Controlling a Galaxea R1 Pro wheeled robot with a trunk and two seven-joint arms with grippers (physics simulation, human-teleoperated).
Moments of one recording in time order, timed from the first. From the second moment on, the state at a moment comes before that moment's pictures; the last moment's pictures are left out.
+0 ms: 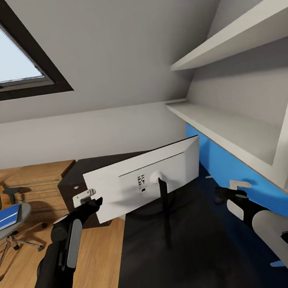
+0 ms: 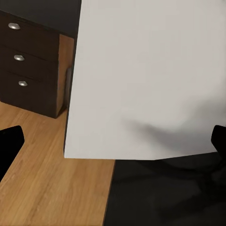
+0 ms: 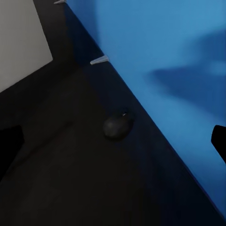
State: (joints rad) left arm -0.52 -0.04 0.14 -1.36 0.21 0.68 0.13; right arm -0.96 -0.16 0.14 -0.17 -0.39 -0.07 -0.21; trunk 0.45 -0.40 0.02
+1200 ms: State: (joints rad) left arm -0.52 -0.04 0.14 -1.36 0.21 0.68 0.13; right arm -0.96 -0.16 0.14 -0.16 -0.39 -0.07 -0.21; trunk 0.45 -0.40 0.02
